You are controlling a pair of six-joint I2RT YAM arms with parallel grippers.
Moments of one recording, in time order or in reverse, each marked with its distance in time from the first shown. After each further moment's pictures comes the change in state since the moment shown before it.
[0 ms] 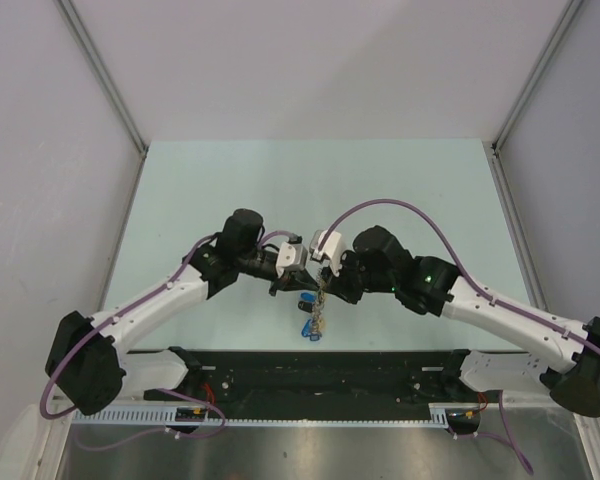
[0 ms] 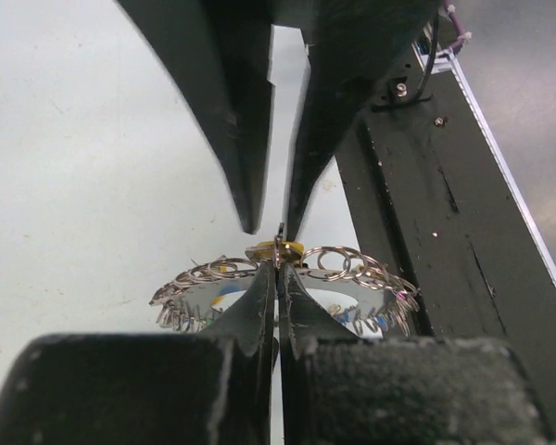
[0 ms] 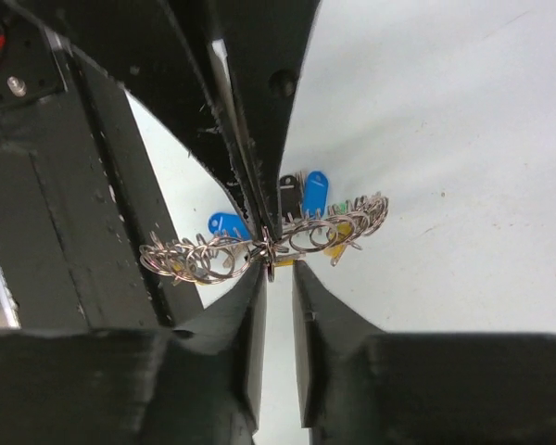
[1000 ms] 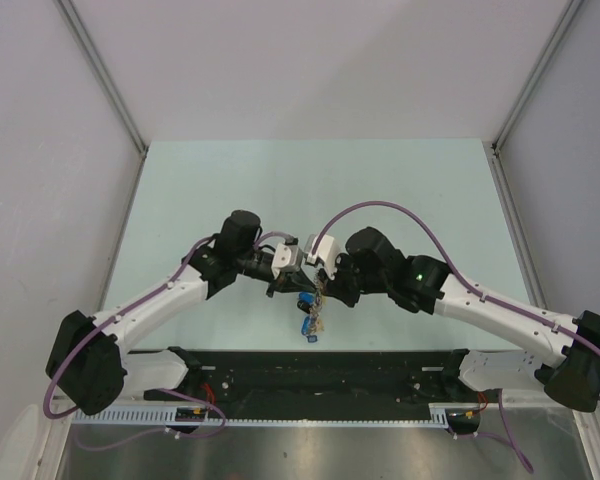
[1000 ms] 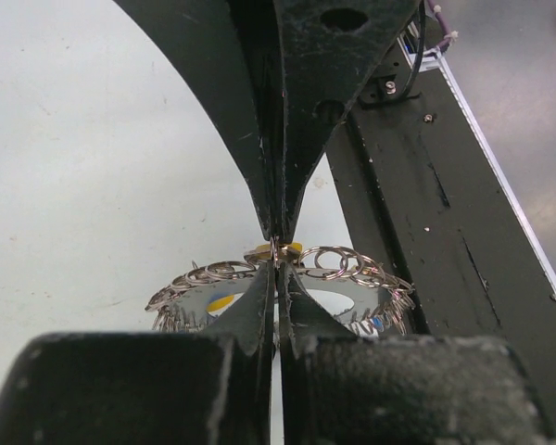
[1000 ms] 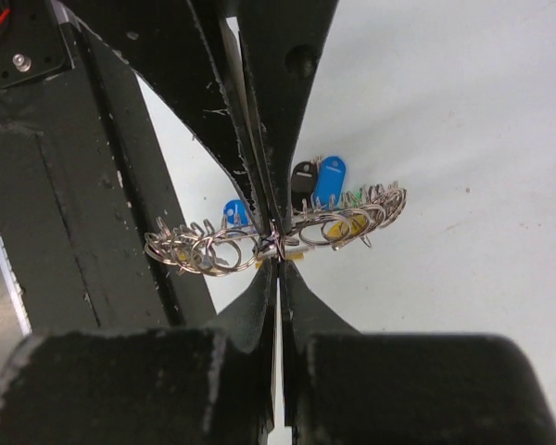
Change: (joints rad) left arm 0.031 -0.002 -0.035 0.019 0.054 0.014; right arm 0.002 0.040 0.000 -0.010 -0.031 -0.009
